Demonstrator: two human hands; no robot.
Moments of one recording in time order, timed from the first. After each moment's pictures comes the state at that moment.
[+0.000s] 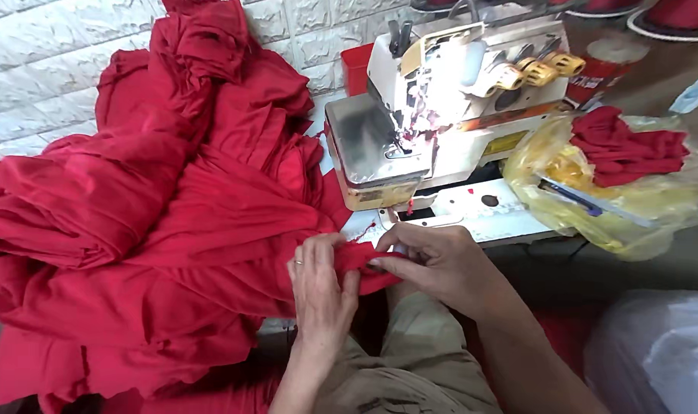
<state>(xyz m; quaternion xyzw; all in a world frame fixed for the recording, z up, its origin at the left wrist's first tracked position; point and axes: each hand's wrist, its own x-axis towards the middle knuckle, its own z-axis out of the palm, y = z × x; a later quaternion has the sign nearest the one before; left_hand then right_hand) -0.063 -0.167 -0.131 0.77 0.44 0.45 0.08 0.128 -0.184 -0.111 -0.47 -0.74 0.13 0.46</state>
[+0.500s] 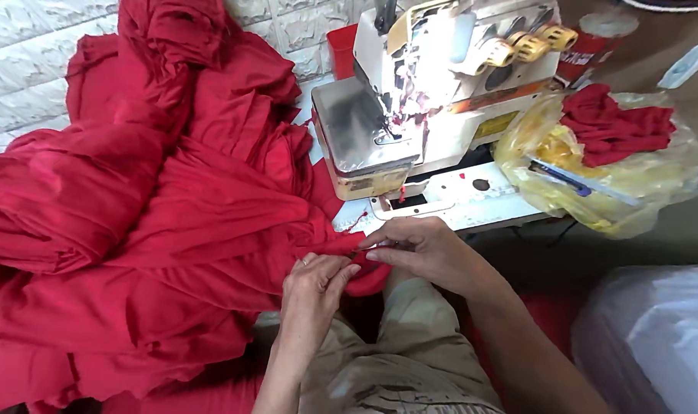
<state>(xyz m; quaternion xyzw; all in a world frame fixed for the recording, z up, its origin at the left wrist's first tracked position) -0.084 -0.168 -0.130 0.82 0.39 0.36 0.20 0.142 -0.176 -0.138 -0.43 -0.73 0.28 0.45</state>
